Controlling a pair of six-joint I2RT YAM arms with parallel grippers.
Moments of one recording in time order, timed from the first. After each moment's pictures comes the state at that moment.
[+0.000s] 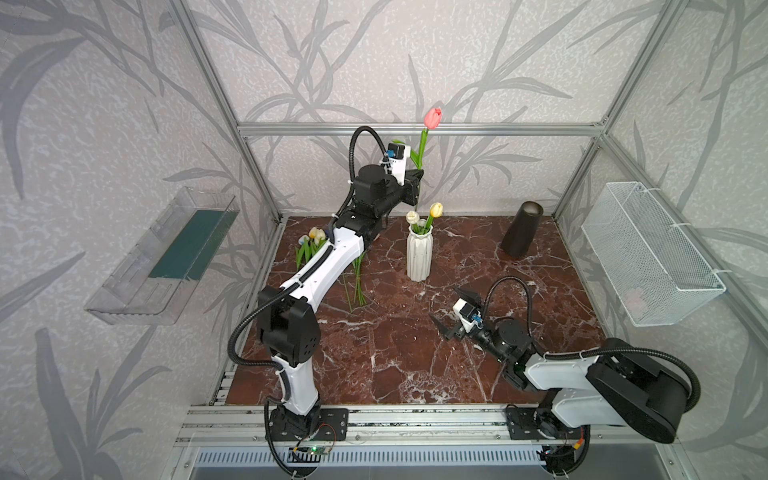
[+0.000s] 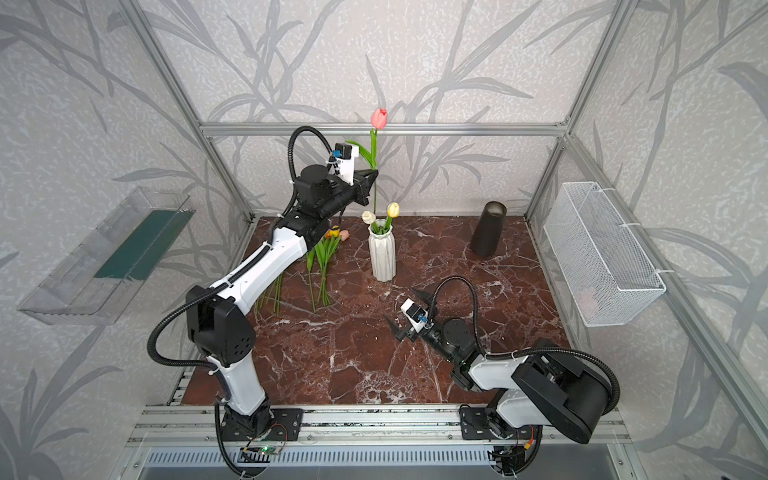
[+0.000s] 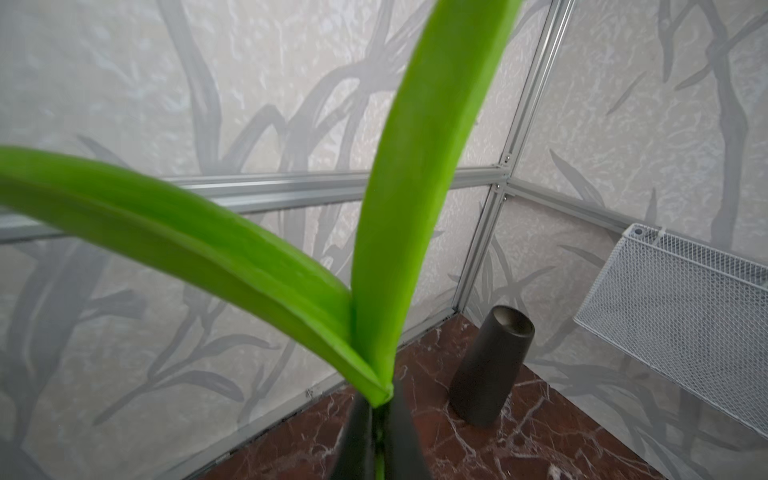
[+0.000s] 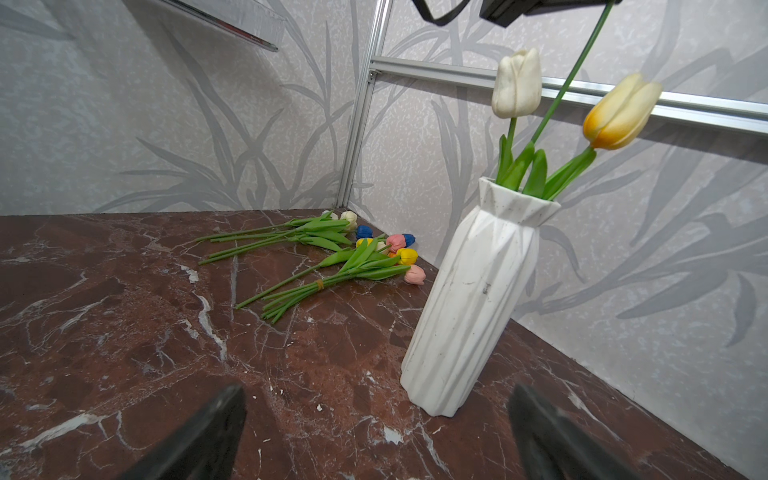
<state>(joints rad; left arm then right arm) -0.44 1.85 1.79 0.08 0.28 -0.18 0.78 1.35 0.19 1.24 -0.04 -0.26</state>
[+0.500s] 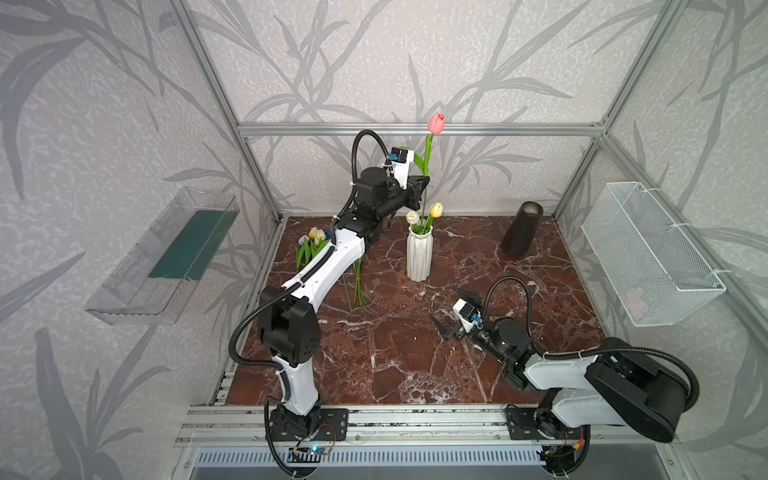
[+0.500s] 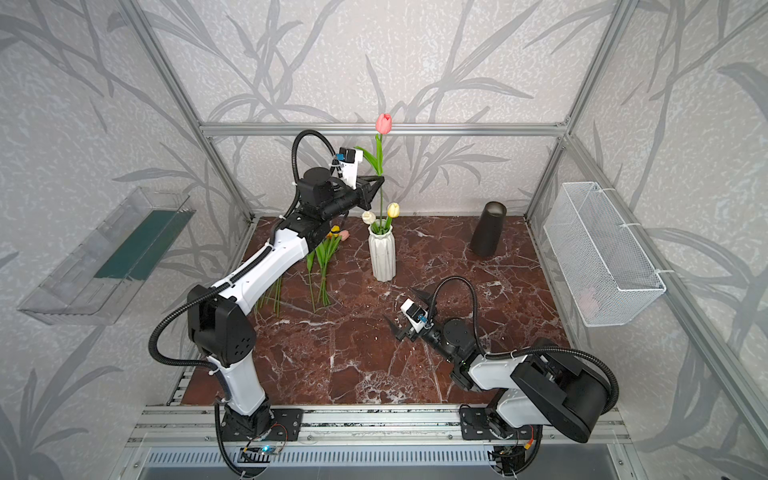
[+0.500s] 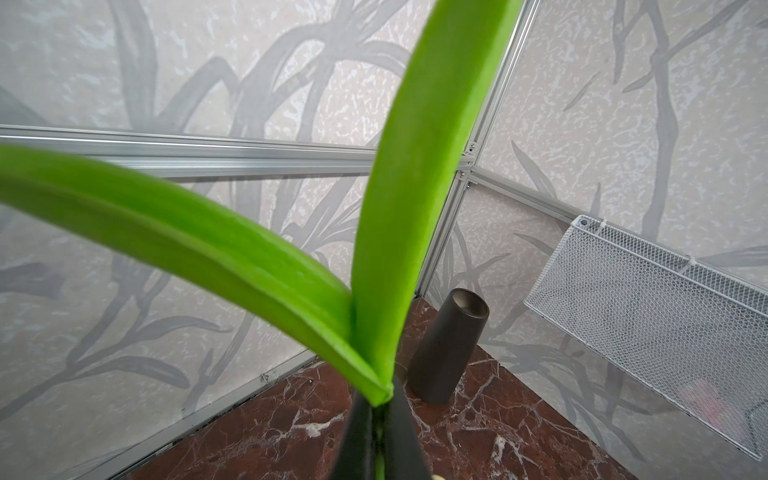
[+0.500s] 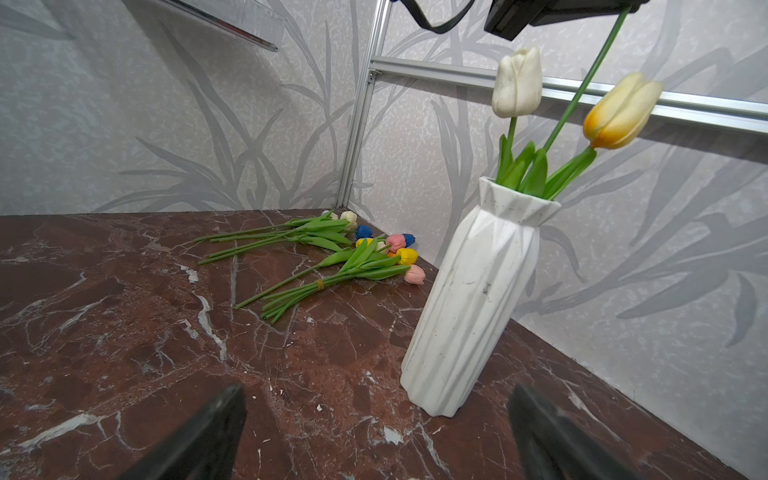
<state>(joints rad) -0.44 1.84 1.76 0.08 0.36 -0.25 0.78 1.36 0.19 1.24 -0.04 -0.26</state>
